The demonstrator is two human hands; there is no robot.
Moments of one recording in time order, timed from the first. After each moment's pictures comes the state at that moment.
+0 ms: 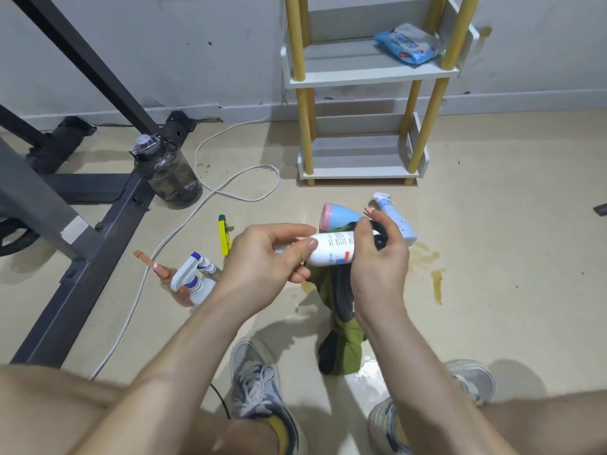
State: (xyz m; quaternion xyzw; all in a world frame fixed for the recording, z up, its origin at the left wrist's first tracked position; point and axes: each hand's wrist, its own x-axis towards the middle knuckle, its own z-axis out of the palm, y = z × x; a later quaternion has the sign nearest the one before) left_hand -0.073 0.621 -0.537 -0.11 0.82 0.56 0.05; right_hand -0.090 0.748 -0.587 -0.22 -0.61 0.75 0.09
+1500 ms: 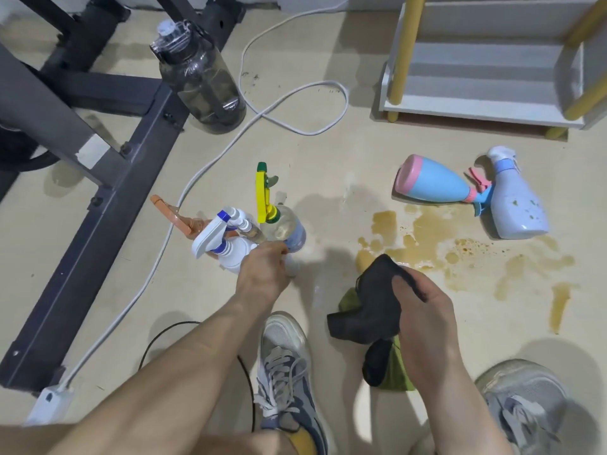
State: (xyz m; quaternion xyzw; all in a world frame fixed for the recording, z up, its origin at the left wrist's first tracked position) left_hand -0.132 0.495 -0.777 -0.20 0.95 0.21 0.11; right_hand -0.127 0.722 -0.721 -0.28 -0.65 0.68 -0.21
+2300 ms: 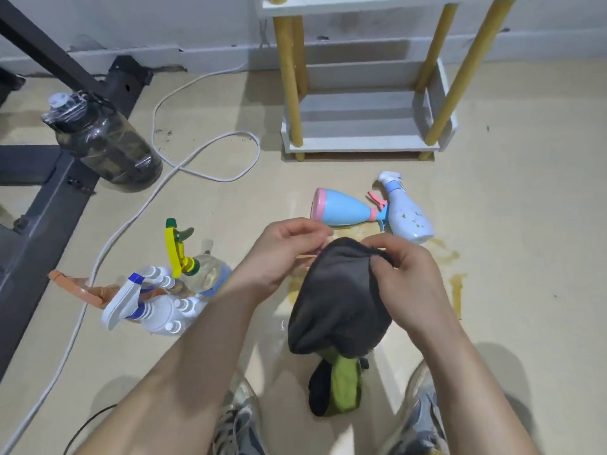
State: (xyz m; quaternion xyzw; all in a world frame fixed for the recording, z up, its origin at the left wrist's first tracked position) left_hand -0.221 0.622 -0.692 -0.13 0.67 0.70 0.22; right_hand -0.181 0.802 -0.668 -0.11 -0.83 0.54 -0.10
